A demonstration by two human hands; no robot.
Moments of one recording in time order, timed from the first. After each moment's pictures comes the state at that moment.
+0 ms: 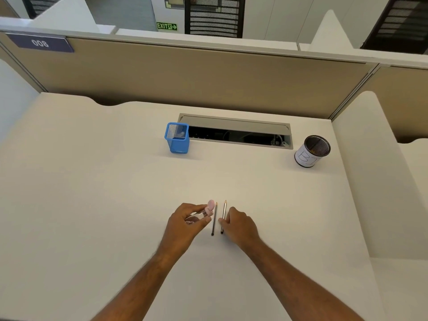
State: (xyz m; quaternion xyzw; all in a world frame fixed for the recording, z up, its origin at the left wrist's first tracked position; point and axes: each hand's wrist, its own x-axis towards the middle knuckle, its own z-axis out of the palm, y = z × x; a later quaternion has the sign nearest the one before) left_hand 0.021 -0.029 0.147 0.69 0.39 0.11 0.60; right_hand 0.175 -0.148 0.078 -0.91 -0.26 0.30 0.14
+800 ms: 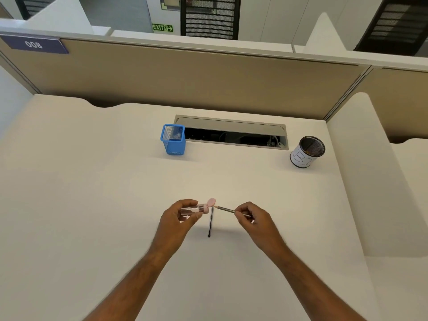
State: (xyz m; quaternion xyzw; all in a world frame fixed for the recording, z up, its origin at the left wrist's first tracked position) left_hand 0.023 -0.015 0.144 0.68 0.41 0.12 0.59; right_hand 0.197 -0.203 0.141 -0.81 -0.24 0.31 0.44
